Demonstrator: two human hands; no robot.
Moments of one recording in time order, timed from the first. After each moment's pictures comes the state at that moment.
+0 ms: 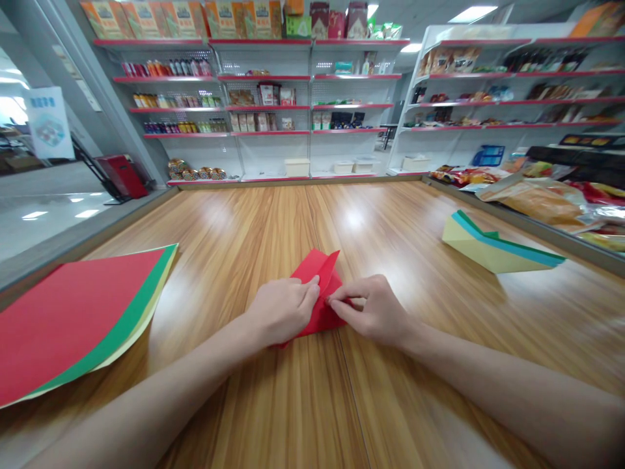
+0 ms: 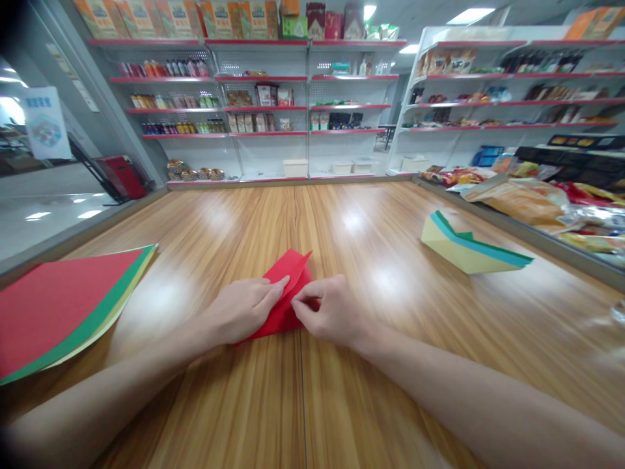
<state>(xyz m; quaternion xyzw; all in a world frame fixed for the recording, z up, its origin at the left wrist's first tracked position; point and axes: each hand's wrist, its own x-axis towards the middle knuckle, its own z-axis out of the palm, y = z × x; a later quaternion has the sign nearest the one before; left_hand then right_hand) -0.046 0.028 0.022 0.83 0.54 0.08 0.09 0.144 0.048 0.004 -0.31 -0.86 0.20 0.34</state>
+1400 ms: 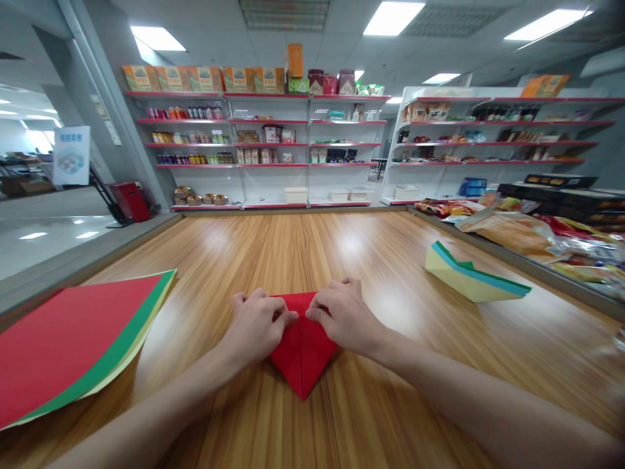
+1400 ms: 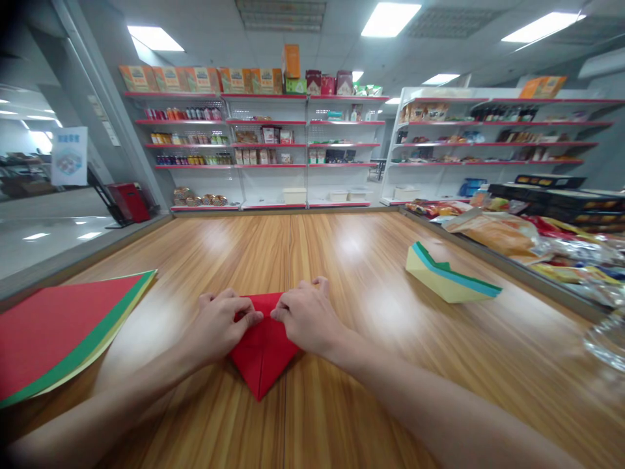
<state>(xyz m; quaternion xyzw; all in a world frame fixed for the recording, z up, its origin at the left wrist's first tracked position) -0.053 0.019 0.036 0.76 0.61 0.22 0.05 0.136 0.055 0.036 -0.39 -0.89 0.06 0.25</state>
